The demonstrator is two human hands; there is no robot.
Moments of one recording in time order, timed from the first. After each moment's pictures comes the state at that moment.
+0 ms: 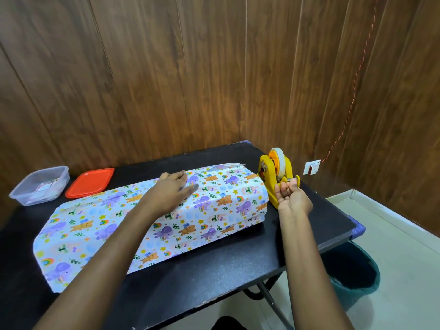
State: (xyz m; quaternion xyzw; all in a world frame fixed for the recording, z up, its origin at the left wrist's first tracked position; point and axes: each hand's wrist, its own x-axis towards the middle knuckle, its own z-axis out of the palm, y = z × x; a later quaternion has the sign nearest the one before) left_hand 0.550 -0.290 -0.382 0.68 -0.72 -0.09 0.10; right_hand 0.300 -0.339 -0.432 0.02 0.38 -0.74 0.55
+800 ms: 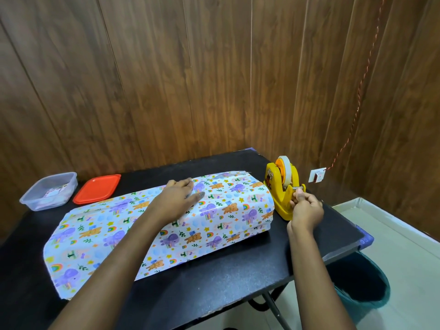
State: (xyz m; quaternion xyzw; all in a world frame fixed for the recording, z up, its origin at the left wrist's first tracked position) left_hand 0.550 -0.290 -0.382 0.68 -0.72 -0.08 0.09; right_hand 0.296 -0.355 -0.470 -0.19 0.55 -0.74 0.33
